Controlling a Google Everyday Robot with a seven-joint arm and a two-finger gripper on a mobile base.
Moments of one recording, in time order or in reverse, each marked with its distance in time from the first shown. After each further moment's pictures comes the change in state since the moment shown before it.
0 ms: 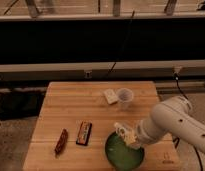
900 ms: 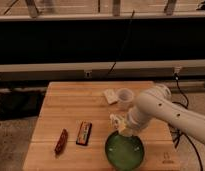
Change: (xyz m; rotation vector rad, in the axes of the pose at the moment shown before) arm 0.068 -0.017 0.019 -0.031 0.004 0.005
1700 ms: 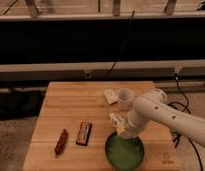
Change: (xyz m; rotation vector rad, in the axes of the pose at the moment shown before) arm 0.008 0.003 0.039 0.001 -0.030 -0.005
